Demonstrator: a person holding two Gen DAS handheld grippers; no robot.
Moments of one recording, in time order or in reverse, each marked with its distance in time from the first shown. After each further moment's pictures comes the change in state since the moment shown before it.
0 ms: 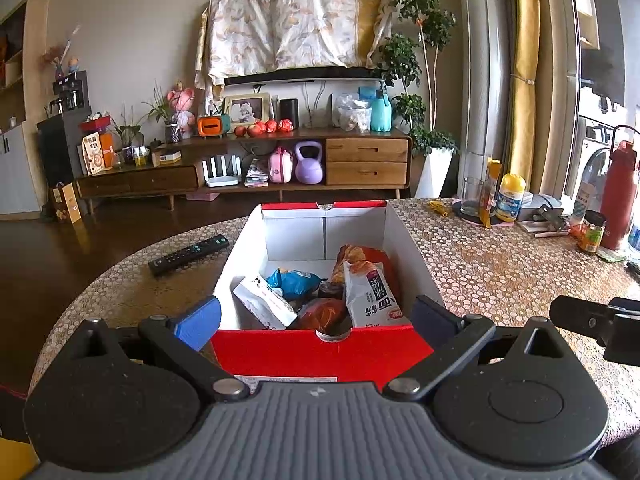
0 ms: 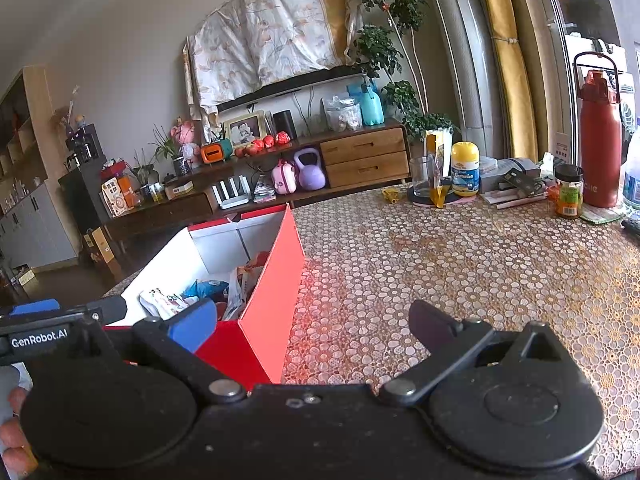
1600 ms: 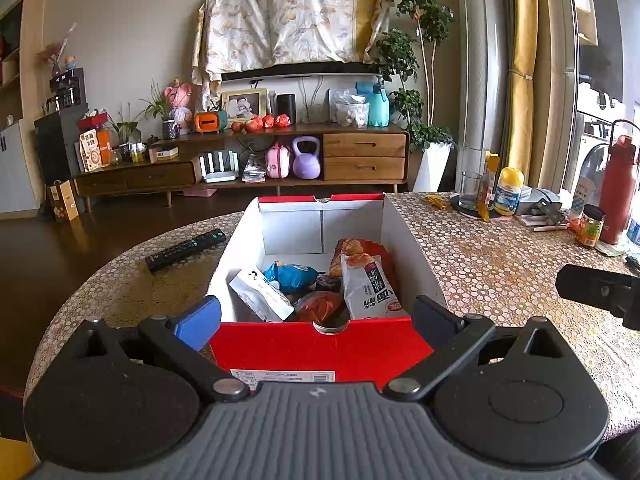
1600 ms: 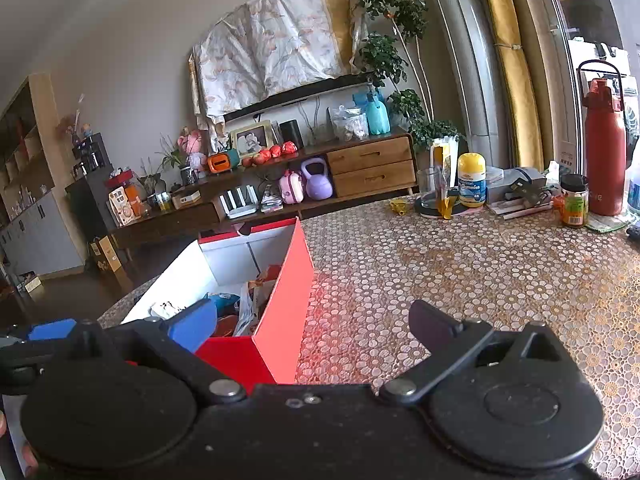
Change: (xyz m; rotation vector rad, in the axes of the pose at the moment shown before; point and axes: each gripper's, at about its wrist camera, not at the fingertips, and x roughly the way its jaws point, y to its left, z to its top) left arm 0.005 -0.003 -0.007 0.006 0.012 -0.008; right arm -0.007 0.007 0.005 0.002 -0.026 0.020
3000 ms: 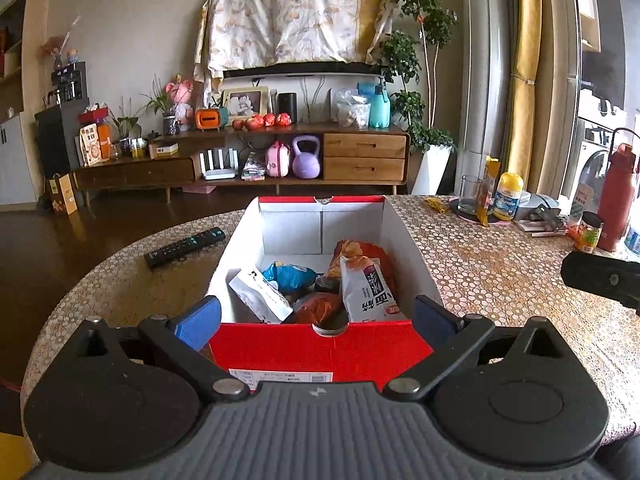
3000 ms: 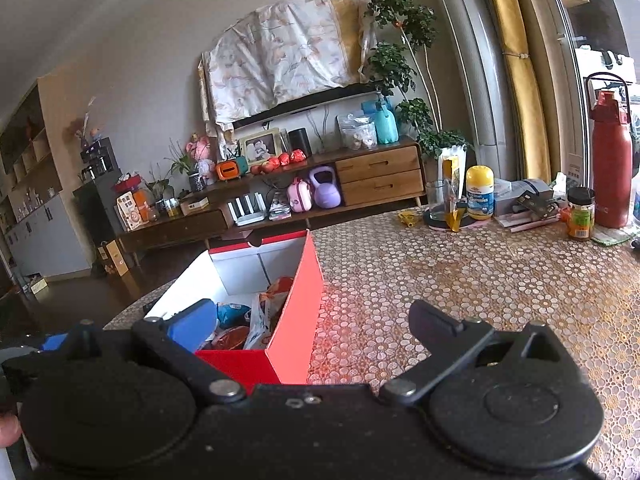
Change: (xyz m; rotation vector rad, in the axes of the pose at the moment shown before) left arm -0.001 0.004 0.003 -0.023 0.000 -0.002; right arm -0.005 0.008 0.011 -0.012 -0.025 0.021
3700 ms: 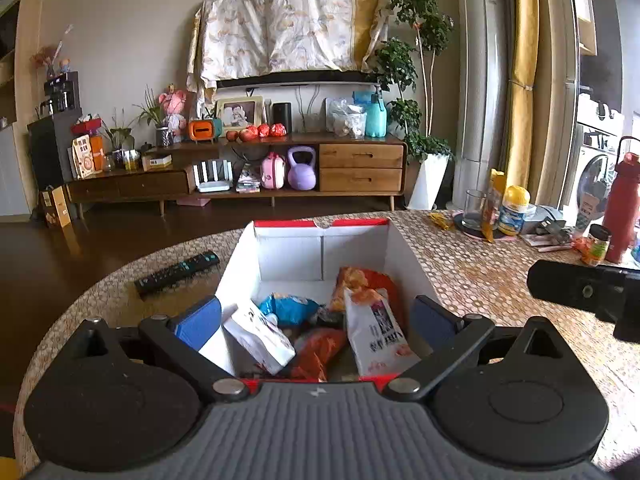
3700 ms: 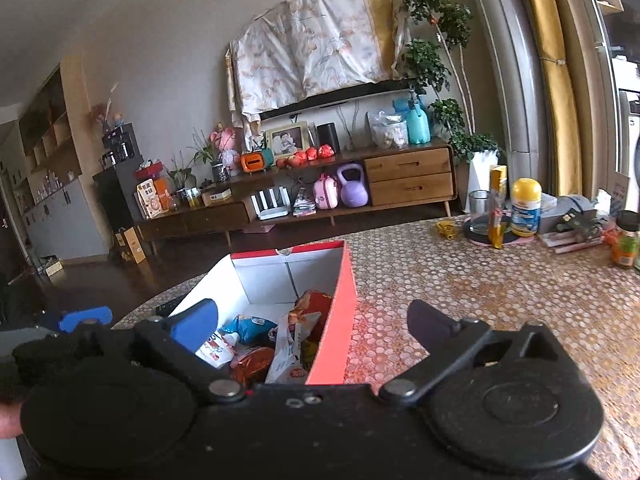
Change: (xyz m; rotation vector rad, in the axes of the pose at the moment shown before) left arm 0.031 0.005 0.025 0.014 -0.019 -0.022; right arm 0.038 0.027 0.024 -0.051 0.024 0.063
